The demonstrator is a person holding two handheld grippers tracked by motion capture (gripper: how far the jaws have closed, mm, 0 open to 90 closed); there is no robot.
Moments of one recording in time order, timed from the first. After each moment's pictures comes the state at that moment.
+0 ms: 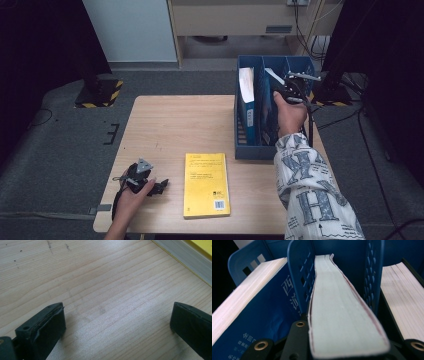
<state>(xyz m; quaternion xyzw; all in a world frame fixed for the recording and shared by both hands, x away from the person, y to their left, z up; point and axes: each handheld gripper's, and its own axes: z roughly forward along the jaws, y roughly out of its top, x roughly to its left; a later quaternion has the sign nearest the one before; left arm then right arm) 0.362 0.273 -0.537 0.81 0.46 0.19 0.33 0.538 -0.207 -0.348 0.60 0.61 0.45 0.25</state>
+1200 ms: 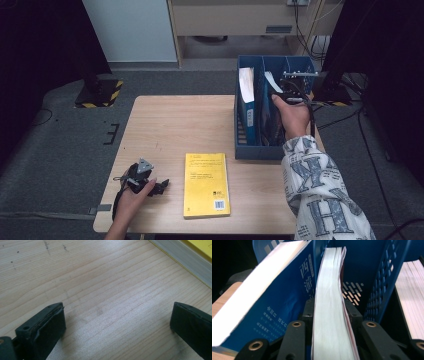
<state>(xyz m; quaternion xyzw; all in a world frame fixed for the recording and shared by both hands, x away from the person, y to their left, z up) 0.362 0.272 -0.537 0.81 0.46 0.19 0.33 0.525 -0.201 -0.333 0.56 0.68 0.41 0.23</state>
